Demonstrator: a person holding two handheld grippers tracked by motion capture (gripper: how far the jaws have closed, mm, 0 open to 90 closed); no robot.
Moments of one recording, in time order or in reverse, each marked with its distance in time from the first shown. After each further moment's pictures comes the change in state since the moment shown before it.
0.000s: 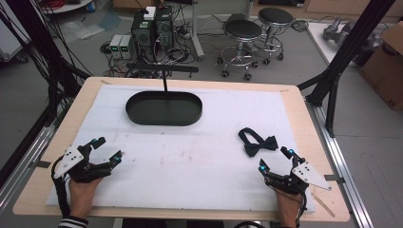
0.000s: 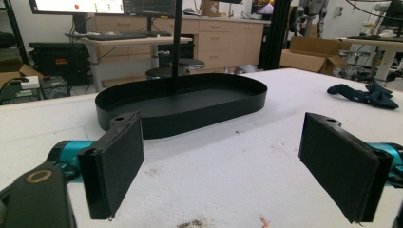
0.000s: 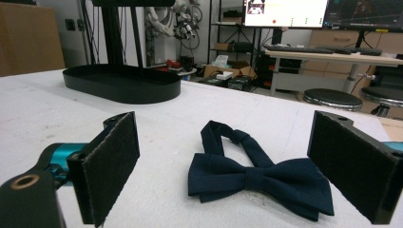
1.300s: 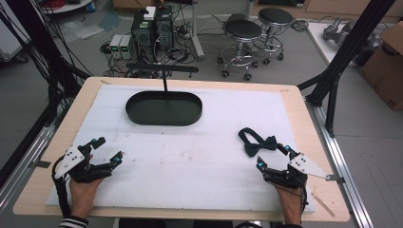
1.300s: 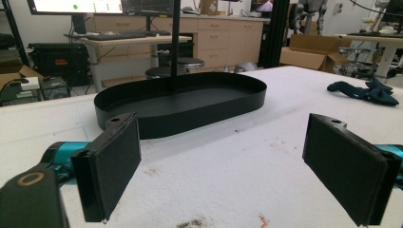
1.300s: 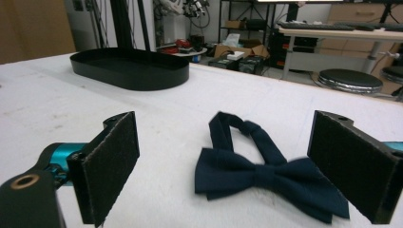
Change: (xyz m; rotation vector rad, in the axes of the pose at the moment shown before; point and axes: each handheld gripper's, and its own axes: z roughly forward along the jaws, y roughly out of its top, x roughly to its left) left arm -0.001 0.000 0.000 0.001 -0.003 0.016; right arm -0.003 0.014 0.013 0.101 0.052 0.012
